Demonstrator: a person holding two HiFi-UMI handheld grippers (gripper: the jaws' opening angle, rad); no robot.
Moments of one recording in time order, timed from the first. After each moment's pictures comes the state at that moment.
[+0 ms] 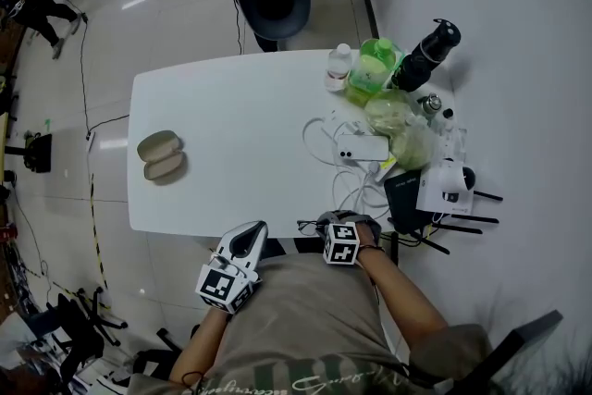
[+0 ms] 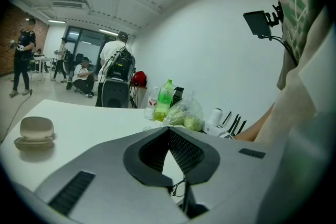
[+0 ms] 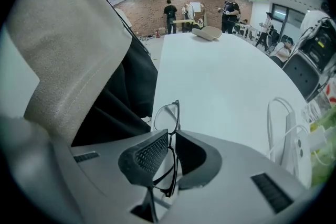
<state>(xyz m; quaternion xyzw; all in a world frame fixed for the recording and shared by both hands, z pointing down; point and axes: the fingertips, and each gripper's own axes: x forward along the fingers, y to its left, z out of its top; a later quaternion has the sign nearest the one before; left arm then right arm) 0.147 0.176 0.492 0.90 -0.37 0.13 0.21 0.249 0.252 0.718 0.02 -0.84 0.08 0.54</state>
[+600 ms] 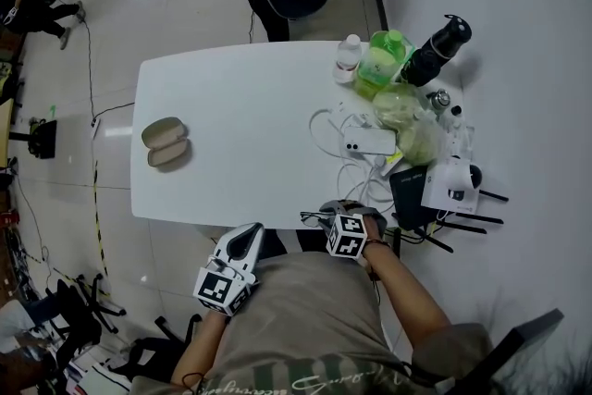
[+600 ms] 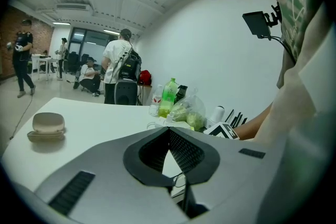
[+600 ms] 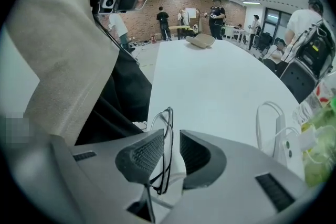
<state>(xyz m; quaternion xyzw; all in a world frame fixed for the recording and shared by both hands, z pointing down) 0.131 0.200 0.492 0.88 -0.40 0.14 0.22 0.248 0.238 0.700 0.05 -0.85 0.08 0.52</state>
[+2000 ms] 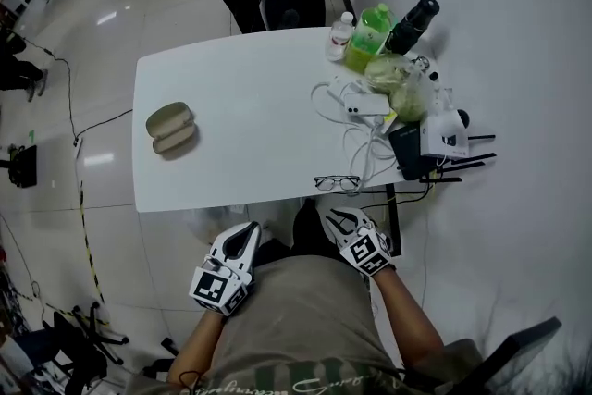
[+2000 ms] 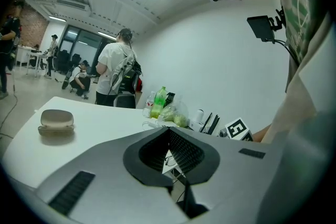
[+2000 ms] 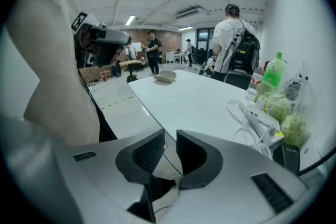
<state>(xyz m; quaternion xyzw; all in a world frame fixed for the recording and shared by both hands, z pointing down) 0.039 0.282 0.460 0.91 -0.34 0.08 0.22 0.201 0.318 0.598 0.36 -0.85 0.15 0.35</state>
